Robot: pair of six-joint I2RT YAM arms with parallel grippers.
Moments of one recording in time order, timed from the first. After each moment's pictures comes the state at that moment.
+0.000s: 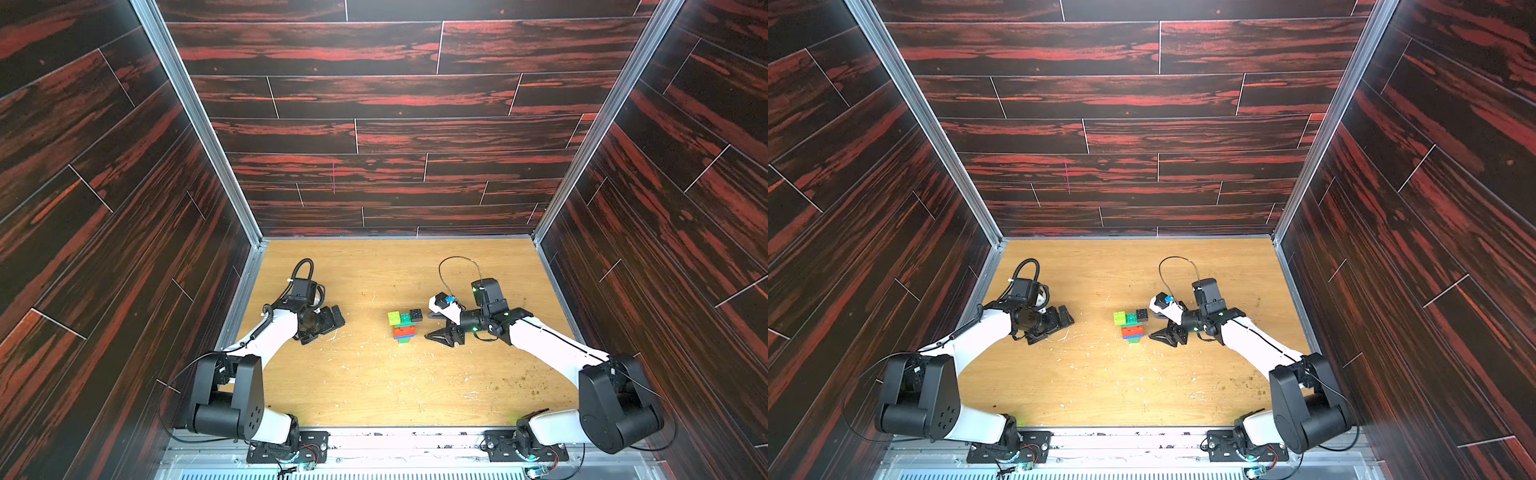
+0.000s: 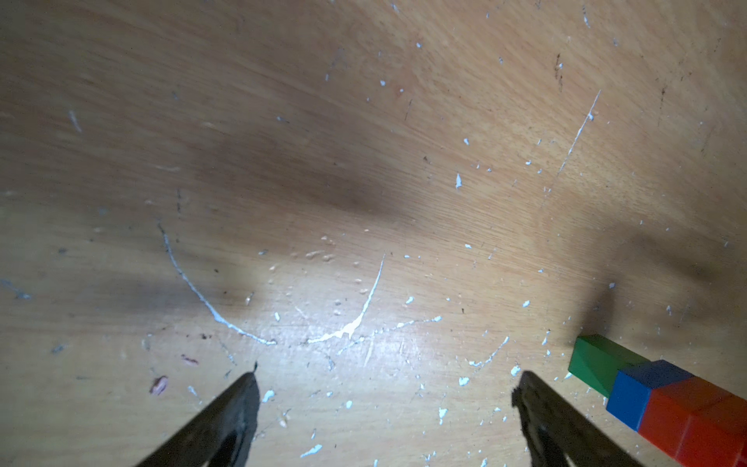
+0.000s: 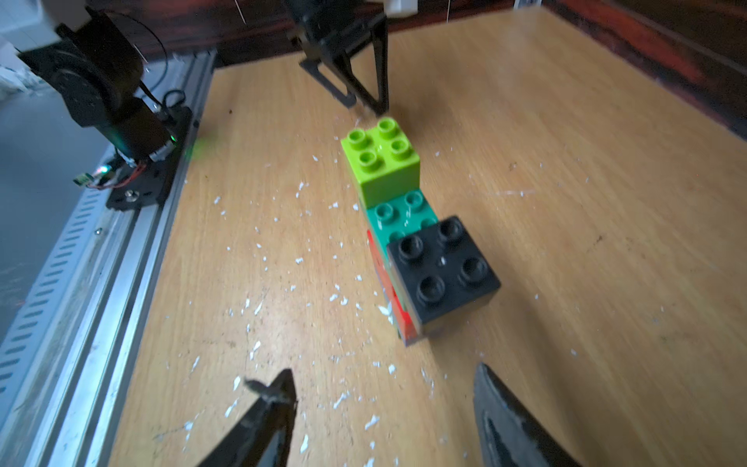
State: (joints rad) left arm -0.10 1.46 0.87 -0.57 0.27 -0.51; right arm 0.40 1.42 0.78 -0.16 -0.88 -0.61
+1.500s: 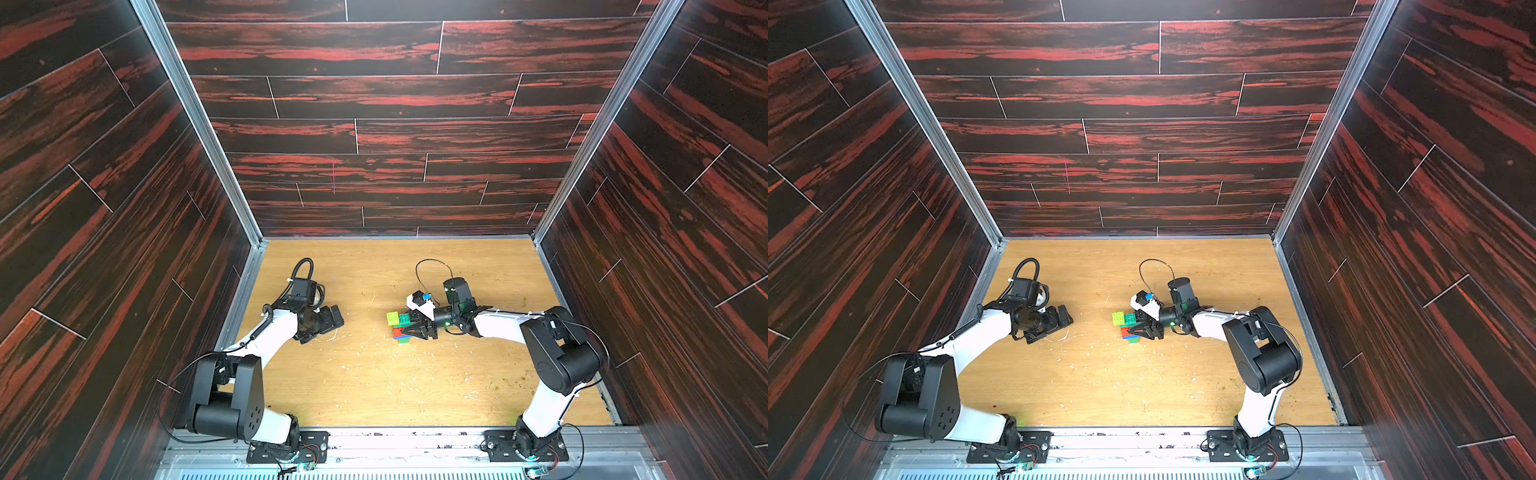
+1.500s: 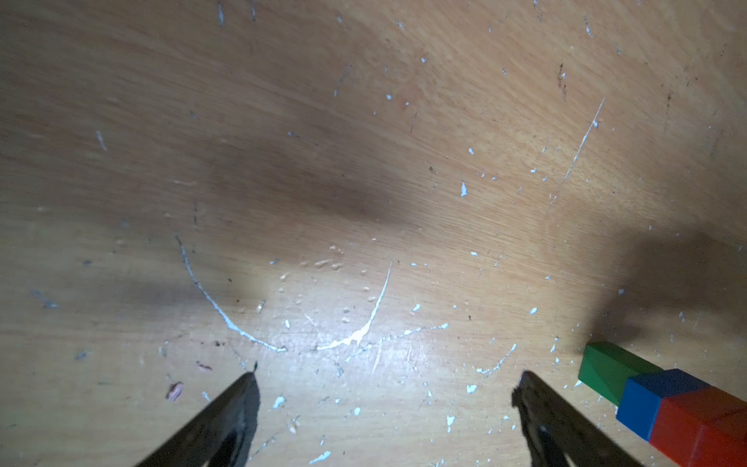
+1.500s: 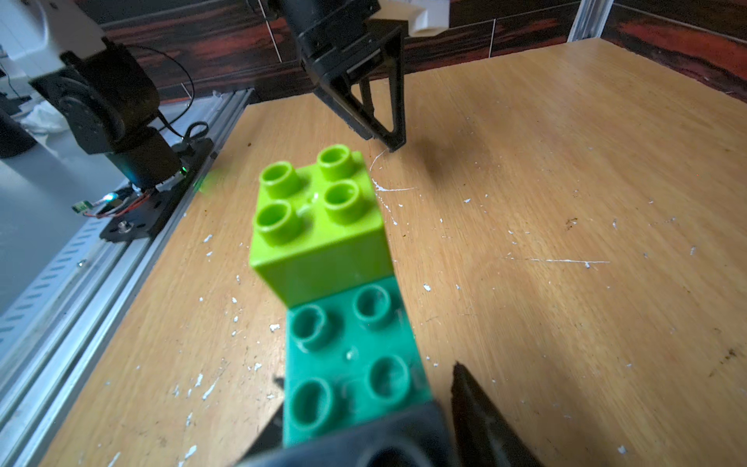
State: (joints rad) left arm -0.10 1.46 0.87 -0.56 0.24 -0.50; right arm 0.51 1.80 0.88 0.20 -0.98 -0.49
